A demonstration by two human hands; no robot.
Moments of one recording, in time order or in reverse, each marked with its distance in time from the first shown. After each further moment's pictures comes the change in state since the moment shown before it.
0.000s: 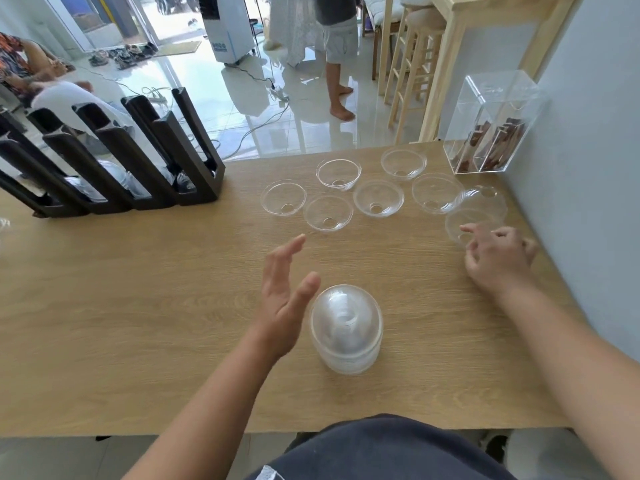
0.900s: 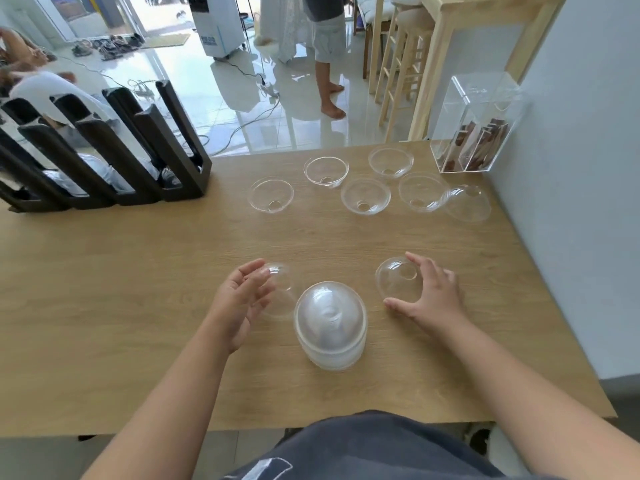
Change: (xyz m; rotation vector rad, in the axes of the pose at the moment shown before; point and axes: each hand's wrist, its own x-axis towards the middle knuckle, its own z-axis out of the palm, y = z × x) left_hand 0.023 -0.039 -0.014 -0.682 0.033 -0.686; right_hand -0.064 -0.033 0.020 0.272 -0.244 0.093
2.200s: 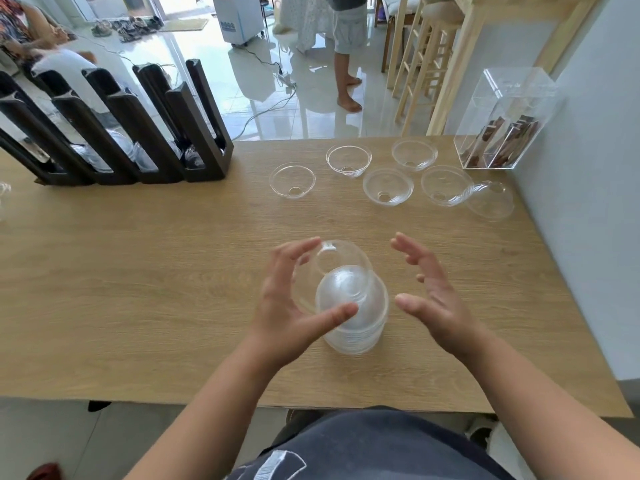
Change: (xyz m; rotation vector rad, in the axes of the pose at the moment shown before) left_hand -0.082 0.001 0.026 0.685 -0.071 0.685; right_hand -0.059 -0.070 -0.024 0.540 -0.269 -0.386
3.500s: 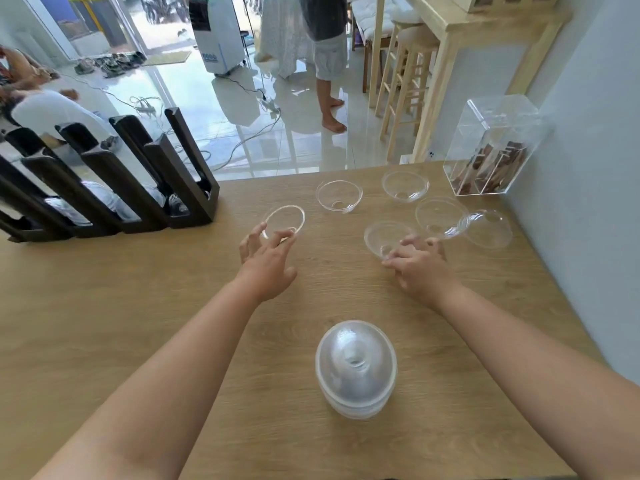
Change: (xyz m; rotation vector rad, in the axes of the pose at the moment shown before) left_hand 0.175 -0.101 -0.023 1.023 -0.323 -0.097; right_hand 0.143 0.070 -0.023 -1.033 0.079 -0.199
